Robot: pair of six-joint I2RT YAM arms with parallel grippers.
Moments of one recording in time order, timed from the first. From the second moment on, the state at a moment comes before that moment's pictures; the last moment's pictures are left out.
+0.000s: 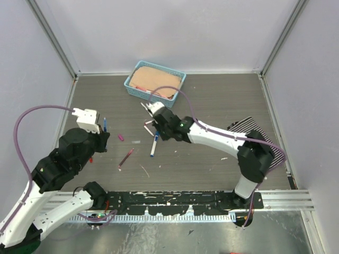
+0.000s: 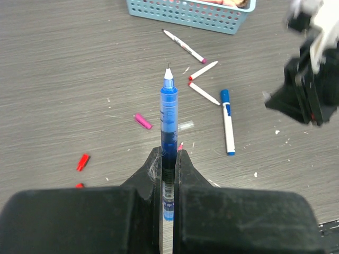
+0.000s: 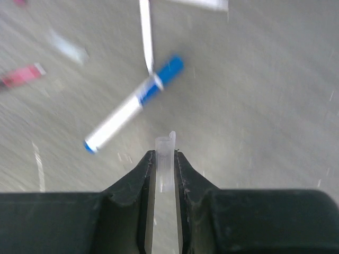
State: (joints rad) left arm -0.74 0.58 1.02 -0.87 -0.48 -0.26; right arm 0.93 1.73 1.37 -0.44 0.21 0.17
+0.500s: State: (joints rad) left arm -0.74 0.70 1.02 -0.79 -0.36 -0.26; right arm 1.01 1.45 0.81 -0.40 0.19 0.38
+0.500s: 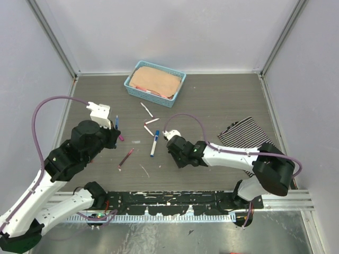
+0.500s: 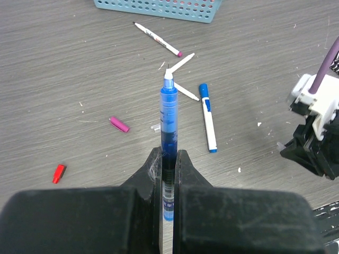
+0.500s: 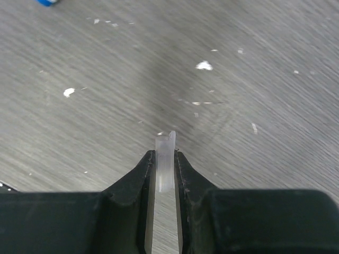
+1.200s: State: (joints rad) left arm -0.74 0.73 1.02 -0.78 -0.34 -0.27; right arm 1.09 1.51 0.82 -0.38 0.13 0.29
